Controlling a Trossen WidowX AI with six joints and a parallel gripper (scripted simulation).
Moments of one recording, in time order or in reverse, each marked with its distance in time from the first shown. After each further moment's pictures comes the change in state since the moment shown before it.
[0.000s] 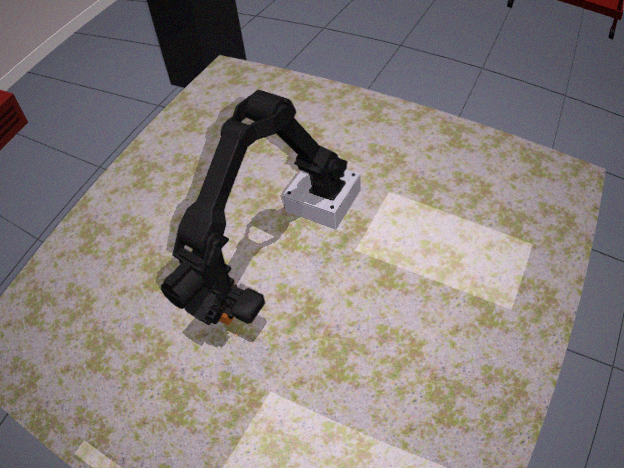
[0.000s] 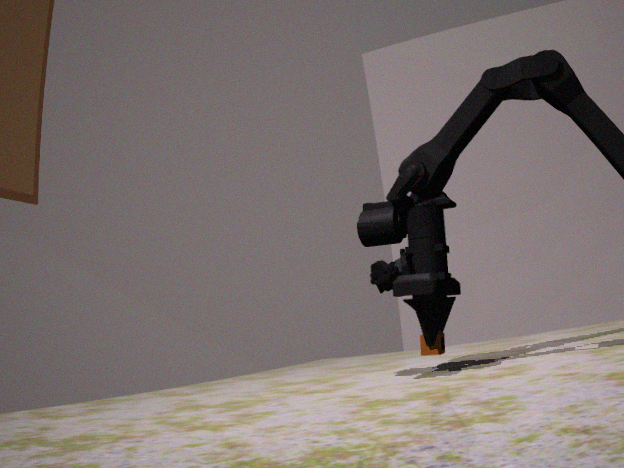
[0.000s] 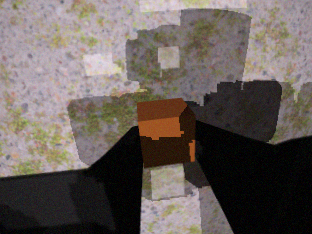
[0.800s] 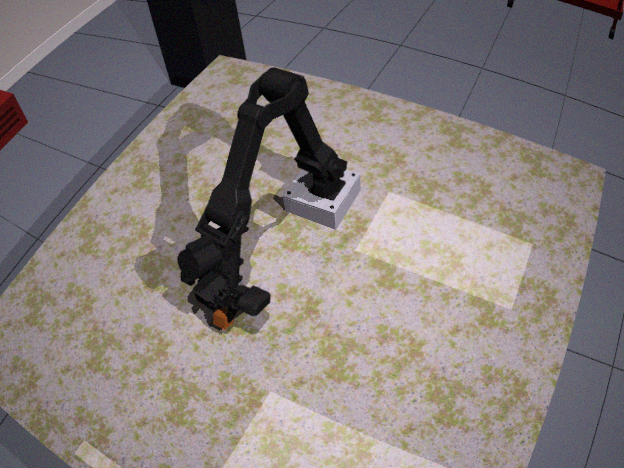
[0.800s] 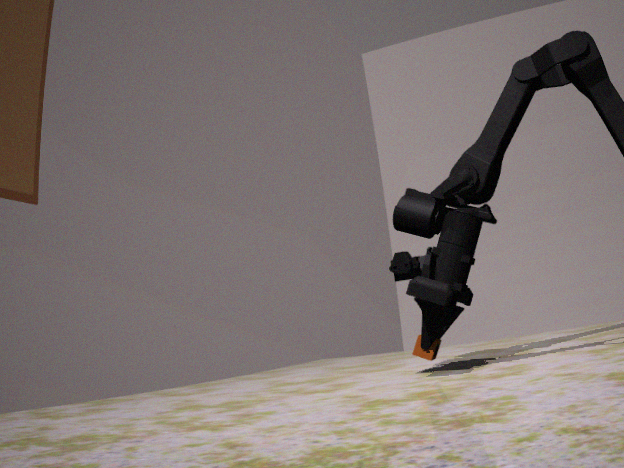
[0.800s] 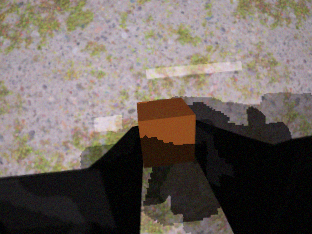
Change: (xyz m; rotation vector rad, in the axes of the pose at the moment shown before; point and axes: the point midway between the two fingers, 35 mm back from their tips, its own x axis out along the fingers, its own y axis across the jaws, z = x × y) arm 0.007 0.000 -0.003 0.004 -0.348 0.002
